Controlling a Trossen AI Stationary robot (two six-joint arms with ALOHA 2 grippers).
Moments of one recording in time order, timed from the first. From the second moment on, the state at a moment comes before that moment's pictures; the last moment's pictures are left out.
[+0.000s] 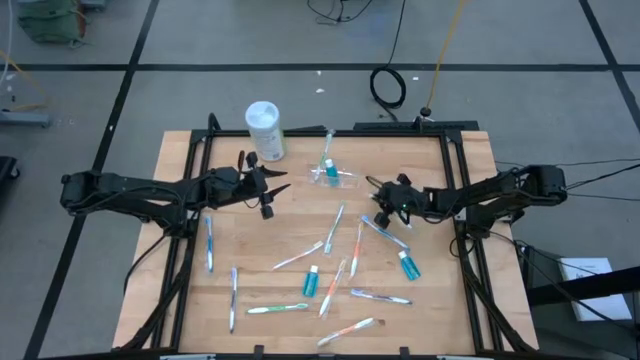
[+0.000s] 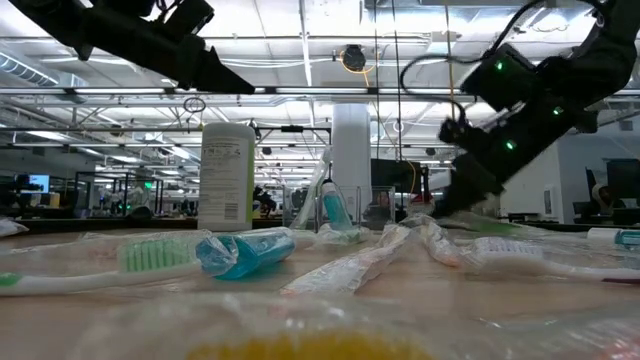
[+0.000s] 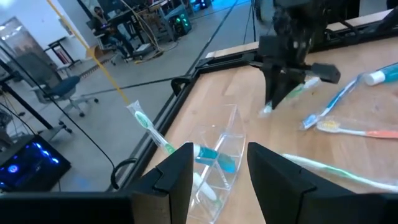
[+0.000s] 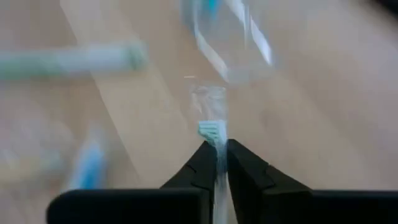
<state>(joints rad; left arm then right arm) 0.11 1.03 0.51 0.30 -0.26 0.31 -0.16 1.37 0.34 0.36 0.31 0.21</state>
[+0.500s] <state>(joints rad) 0.11 1.03 0.51 0.40 -0.26 0.35 -0.16 1.41 0.35 1.36 0.14 -0.04</state>
